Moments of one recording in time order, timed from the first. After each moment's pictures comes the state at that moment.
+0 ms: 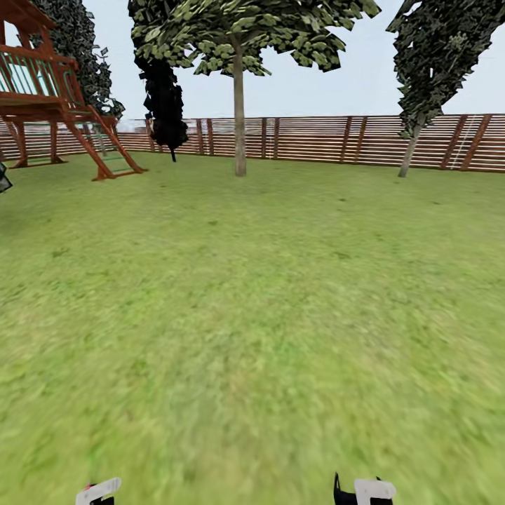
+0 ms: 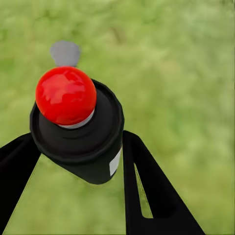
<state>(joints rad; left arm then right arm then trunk) -0.37 0.14 0.50 -0.08 -0.18 -0.49 0.02 -0.38 0.04 -0.28 -0.03 0.48 -0.68 -0.42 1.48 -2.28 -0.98</state>
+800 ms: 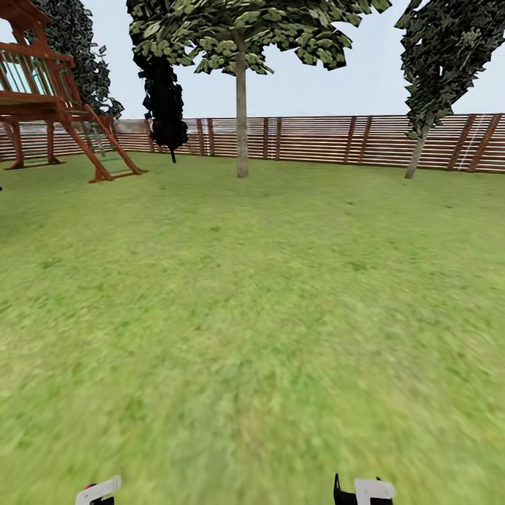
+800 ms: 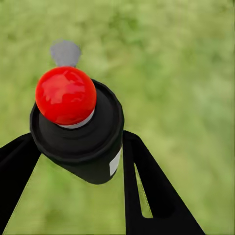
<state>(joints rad) -0.37 0.14 0.50 -0.08 -0.18 -0.49 0.02 -0.38 0.04 -0.28 -0.03 0.48 -0.68 -0.42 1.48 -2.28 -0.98</state>
